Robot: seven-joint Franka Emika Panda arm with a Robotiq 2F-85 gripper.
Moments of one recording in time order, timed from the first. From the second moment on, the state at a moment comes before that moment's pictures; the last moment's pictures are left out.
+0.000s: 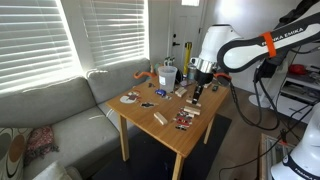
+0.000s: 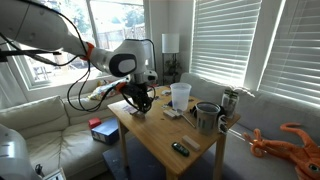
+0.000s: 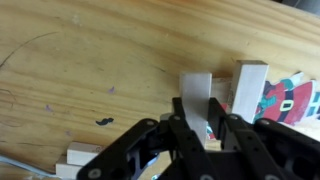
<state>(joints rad) 0.05 -0.26 0.00 -2.38 0.04 2.24 -0.14</state>
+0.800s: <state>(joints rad) 0.05 -0.25 -0.01 -2.38 0.12 2.24 -0.26</state>
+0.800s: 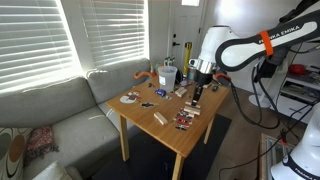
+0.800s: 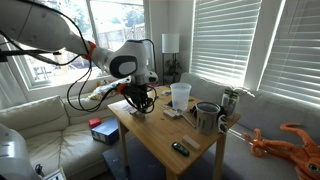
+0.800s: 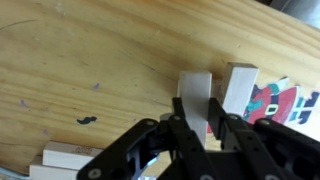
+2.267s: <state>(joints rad) 0.06 -0.23 -0.01 -2.38 0.16 2.22 -0.27</state>
